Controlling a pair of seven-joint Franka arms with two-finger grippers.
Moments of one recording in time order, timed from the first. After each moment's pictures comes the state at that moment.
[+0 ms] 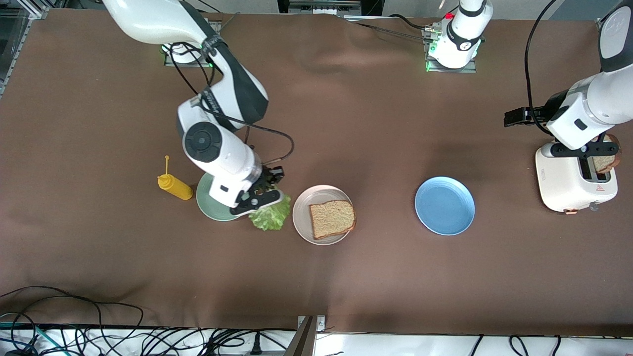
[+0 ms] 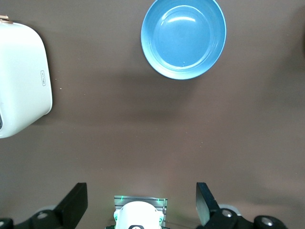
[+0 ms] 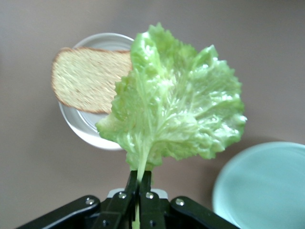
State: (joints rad) left arm -0.06 0.12 0.01 -1.58 -0.03 1.38 -0.09; right arm 0.44 0.69 0.15 -1.32 0.13 2.12 0.17
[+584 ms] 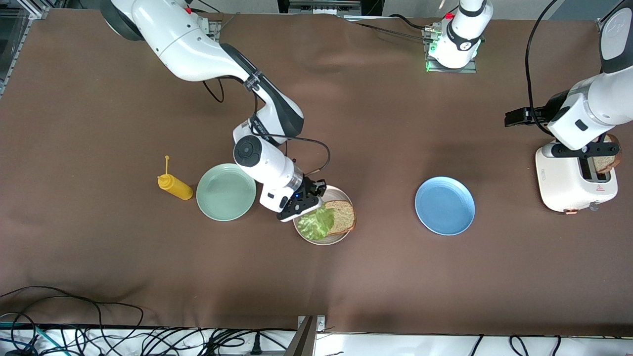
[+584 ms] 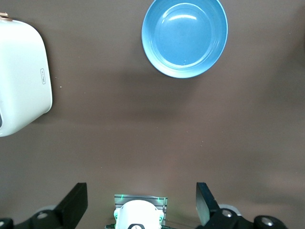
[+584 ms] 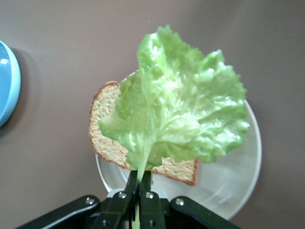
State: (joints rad) left arm -0.05 0.13 0.01 -1.58 -0.03 1.38 -0.09; right arm 0.45 0.91 0.28 -1.30 0.14 2.54 0.18
